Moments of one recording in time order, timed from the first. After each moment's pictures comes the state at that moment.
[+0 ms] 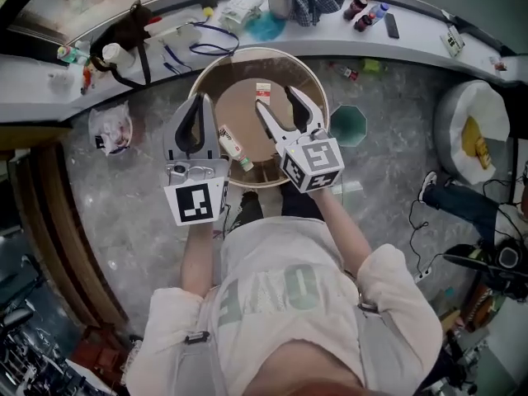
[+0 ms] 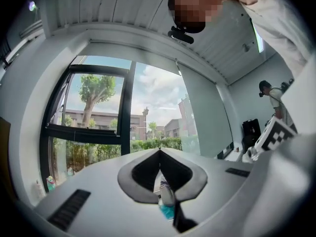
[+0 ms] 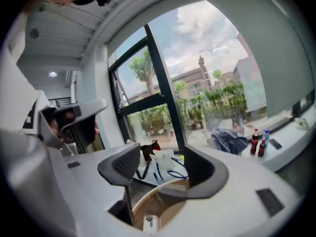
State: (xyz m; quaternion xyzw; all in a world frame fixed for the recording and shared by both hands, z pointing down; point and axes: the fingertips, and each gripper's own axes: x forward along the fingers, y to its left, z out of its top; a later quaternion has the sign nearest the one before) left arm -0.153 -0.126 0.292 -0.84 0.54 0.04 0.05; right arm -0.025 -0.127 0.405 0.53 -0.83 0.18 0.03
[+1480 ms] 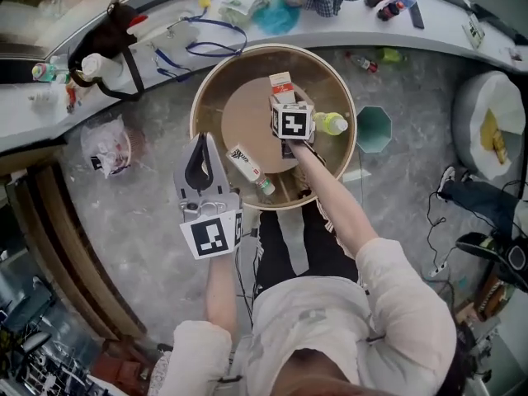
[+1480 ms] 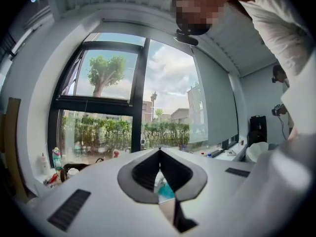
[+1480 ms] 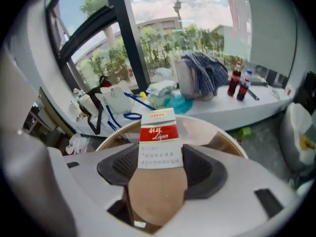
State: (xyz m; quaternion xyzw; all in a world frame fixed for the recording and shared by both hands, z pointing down) left arm -0.199 -0.176 0.460 -0.82 0.57 -0.01 -0.03; right arm -0.002 -0.221 0.768 0.61 -0.63 0.38 0.29
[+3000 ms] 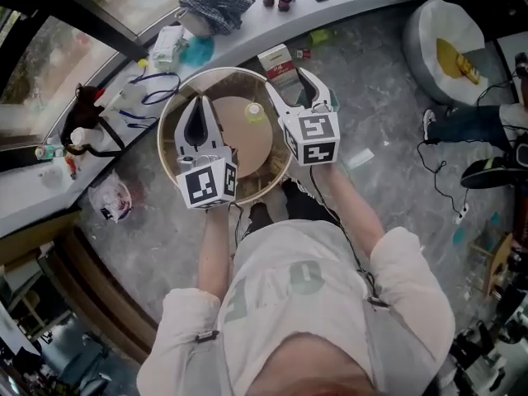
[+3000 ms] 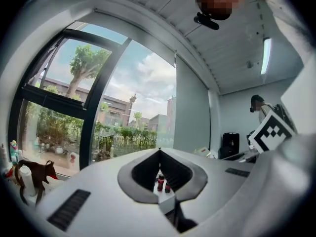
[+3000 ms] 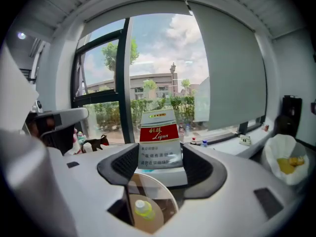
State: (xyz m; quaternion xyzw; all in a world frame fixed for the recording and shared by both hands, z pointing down) left arm 0.012 -0.157 0.346 -0.89 0.44 0.04 -0.05; right arm 0.186 -0.121 0.409 0.71 -0.68 0.15 0.10
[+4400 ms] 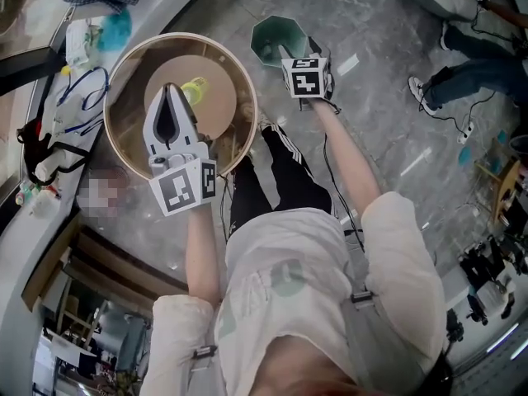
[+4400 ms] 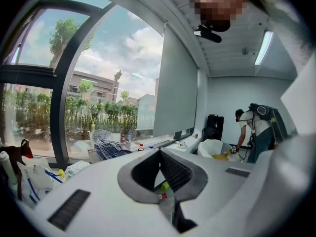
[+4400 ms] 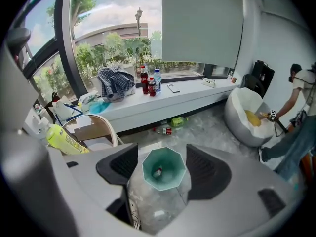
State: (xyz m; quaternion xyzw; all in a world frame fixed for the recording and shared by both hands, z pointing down) left arm 0.172 -0.143 0.463 -0.92 0.36 -0.08 -0.10; right arm 0.412 -0.016 0.730 0.75 -0.48 0.38 0.25
